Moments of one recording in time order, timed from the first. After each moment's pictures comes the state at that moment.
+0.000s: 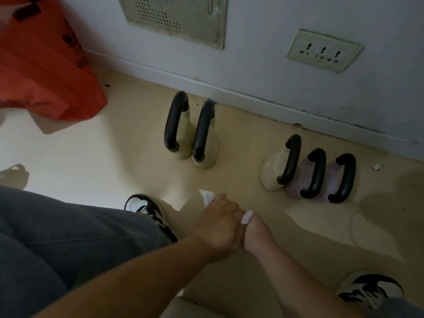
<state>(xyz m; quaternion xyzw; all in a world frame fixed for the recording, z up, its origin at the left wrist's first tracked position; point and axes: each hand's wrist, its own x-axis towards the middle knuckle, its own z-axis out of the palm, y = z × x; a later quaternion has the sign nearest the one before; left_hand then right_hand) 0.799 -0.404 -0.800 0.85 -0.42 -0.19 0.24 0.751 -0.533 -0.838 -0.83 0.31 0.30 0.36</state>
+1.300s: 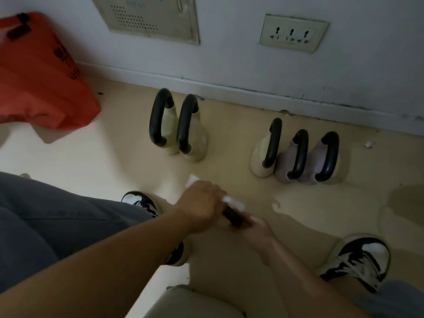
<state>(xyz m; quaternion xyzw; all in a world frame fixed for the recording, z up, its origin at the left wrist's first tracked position) 0.817 -0.409 -0.798 0.87 -0.45 -0.18 0.09 0.687 -0.559 -0.870 -0.60 0.38 0.20 0.68</state>
